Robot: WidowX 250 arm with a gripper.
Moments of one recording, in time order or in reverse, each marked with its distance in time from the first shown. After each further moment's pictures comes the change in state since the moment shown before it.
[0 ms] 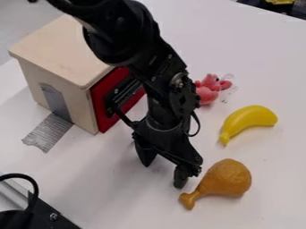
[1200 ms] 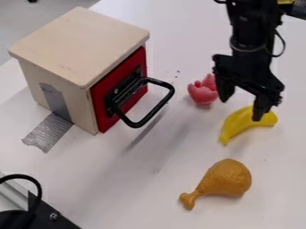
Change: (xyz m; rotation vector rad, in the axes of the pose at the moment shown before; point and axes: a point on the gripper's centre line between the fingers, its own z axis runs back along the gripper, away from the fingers) arm 0.138 -0.060 0.038 -0.129 -0.108 -0.207
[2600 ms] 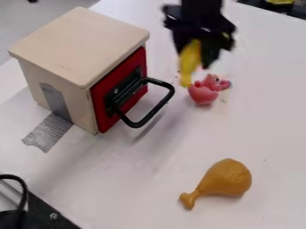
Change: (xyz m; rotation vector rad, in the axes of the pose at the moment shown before) arm -0.041 0.083 0.102 0.055 -0.074 0.192
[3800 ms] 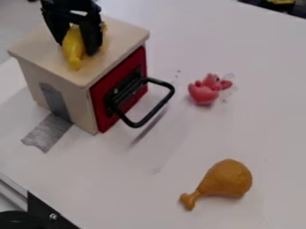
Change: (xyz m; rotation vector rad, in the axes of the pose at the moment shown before) arm -0.058 0.137 0.003 0.067 0.167 0.142
